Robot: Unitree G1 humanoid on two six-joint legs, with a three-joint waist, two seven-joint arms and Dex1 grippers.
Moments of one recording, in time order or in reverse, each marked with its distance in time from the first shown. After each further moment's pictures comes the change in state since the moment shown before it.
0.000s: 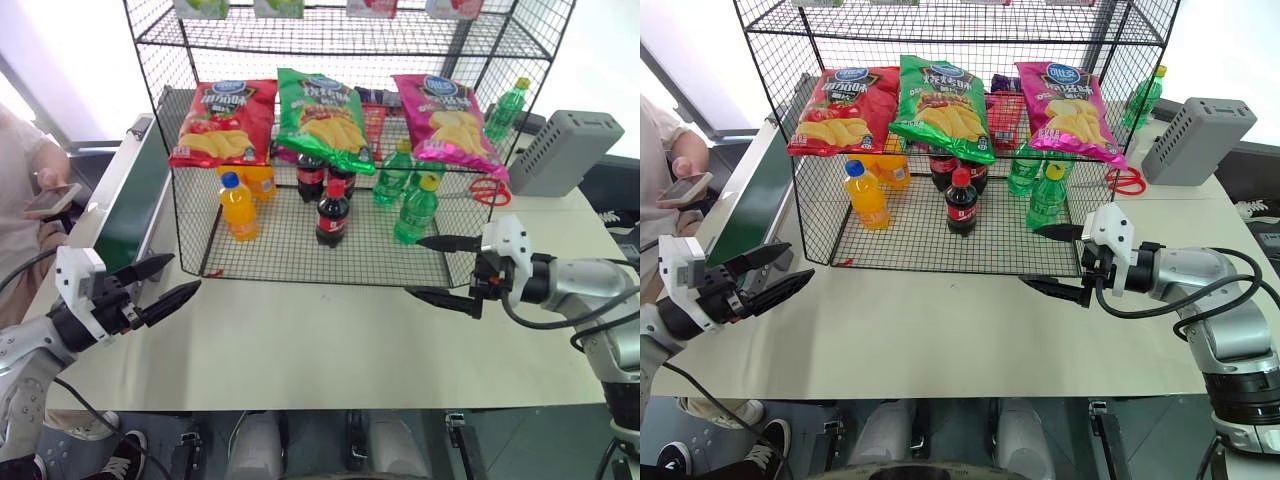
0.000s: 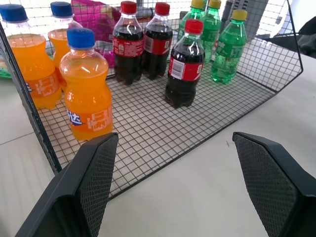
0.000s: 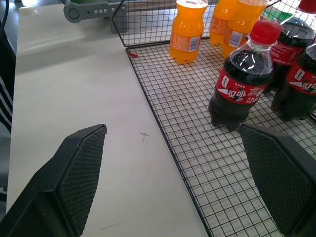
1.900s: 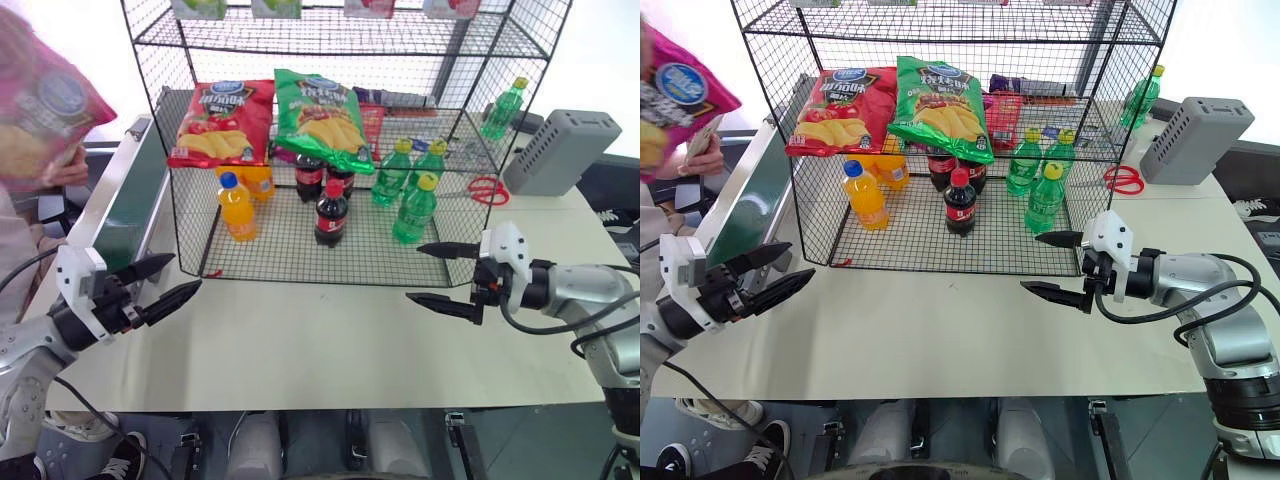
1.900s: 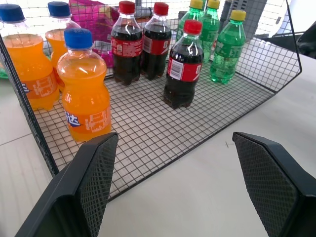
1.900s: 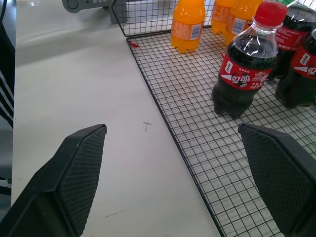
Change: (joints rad) left arm -0.008 0.001 -0.003 -0.001 0.000 0.019 -0.003; right arm 0.027 -0.001 0.000 -0.006 -0.018 0.001 0.001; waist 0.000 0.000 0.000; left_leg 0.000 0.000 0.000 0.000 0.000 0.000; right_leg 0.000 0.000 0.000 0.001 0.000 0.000
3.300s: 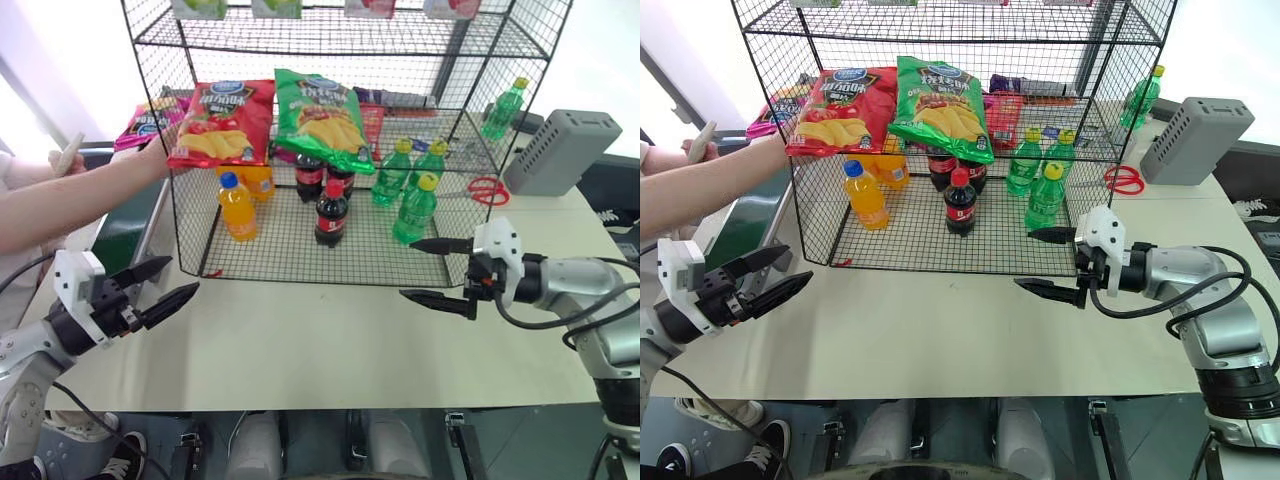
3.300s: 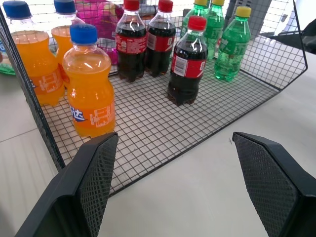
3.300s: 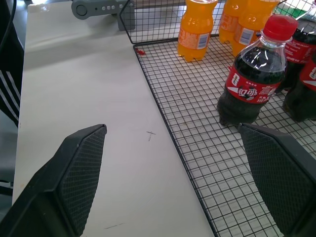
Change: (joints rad) left arm 0.037 0.000 0.003 -0.002 0.006 -0.041 0.013; right arm -0.053 0.018 0.034 0.022 -0.002 -0.004 0.020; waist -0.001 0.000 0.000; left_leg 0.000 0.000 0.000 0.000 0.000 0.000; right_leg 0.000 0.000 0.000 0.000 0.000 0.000
